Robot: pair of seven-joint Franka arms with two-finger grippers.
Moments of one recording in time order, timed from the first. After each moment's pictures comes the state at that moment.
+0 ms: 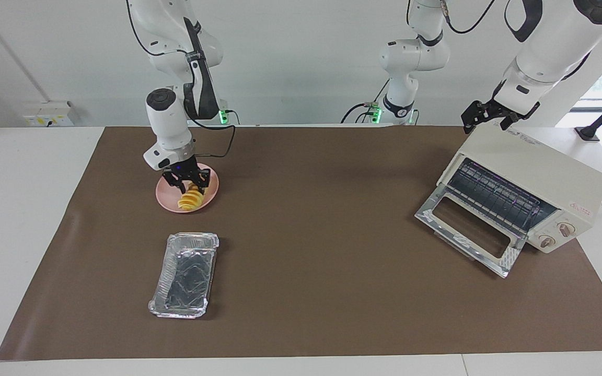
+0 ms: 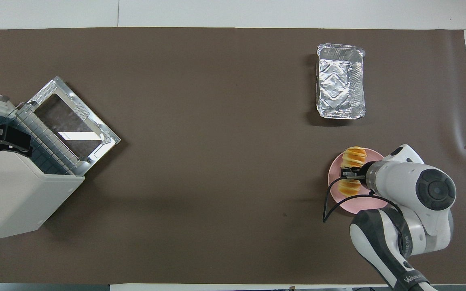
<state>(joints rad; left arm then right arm) -0.04 -0.03 -0.03 -1.60 0.05 1.38 -0.06 0.15 -0.11 -0.05 -2.58 -0.06 2.57 0.21</state>
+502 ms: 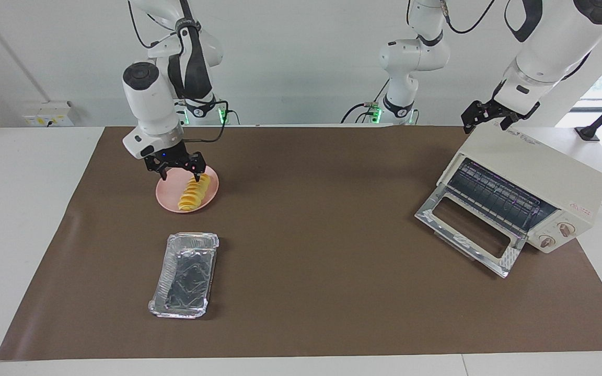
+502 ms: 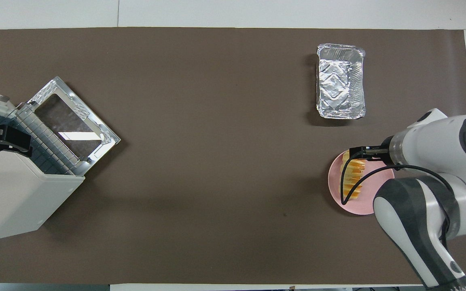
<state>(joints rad) -0.04 -0.03 -0.03 -1.60 0.05 1.38 -0.06 0.15 -0.15 -0.04 -2.20 -0.06 2.09 0.17</state>
